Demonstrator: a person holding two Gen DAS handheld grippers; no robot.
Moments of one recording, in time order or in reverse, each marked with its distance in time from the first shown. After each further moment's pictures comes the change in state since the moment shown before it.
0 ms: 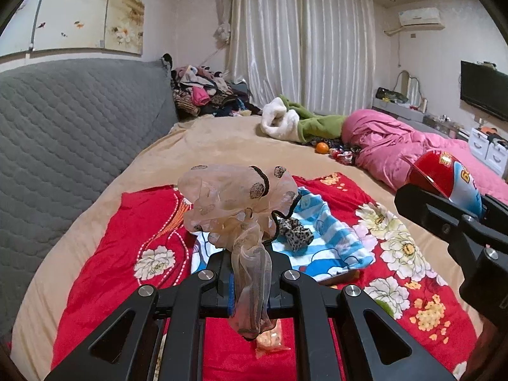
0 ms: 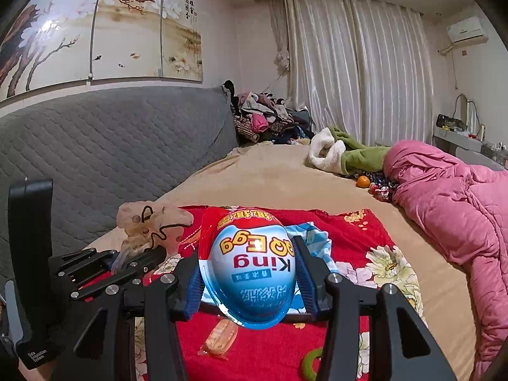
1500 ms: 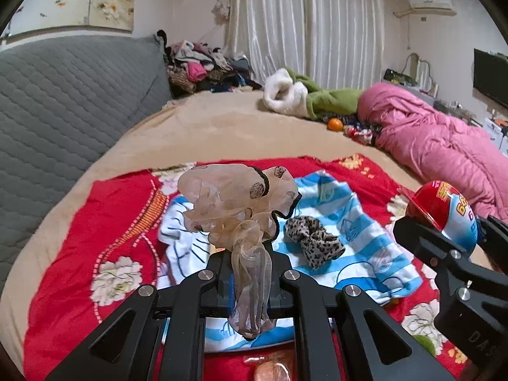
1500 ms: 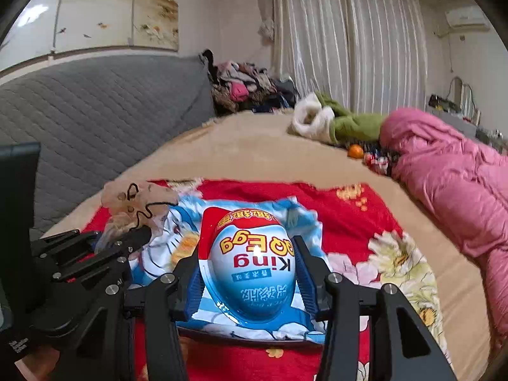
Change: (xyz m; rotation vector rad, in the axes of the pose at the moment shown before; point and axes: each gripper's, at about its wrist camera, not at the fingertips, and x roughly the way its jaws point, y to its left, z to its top) left arm 0.166 -0.010 0.001 0.001 0.107 0.011; right arm 0.144 -0.052 -0.029 0.021 0.135 -0.080
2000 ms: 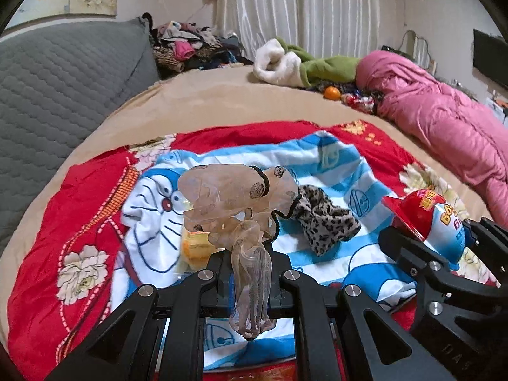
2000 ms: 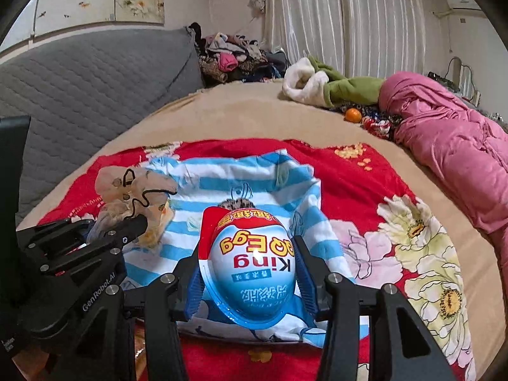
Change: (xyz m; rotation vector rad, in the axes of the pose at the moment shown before) left arm 0.068 -0.021 -0.024 0.044 0.092 -0.012; right arm 0.069 -0.021 -0.037 0.019 0.118 -0.025
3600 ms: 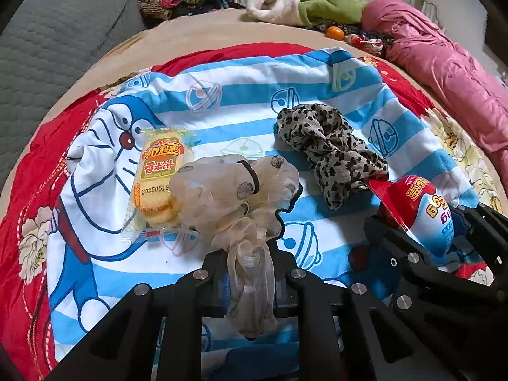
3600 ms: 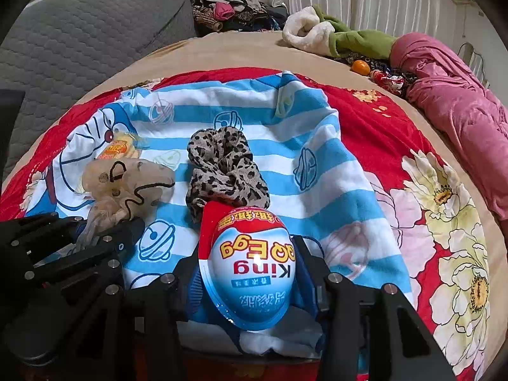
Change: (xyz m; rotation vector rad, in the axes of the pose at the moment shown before) left arm 0.069 -0.006 -0.029 0.005 0.250 -0.021; right arm 0.073 -0.002 -0.028 -0.034 0.217 -0.046
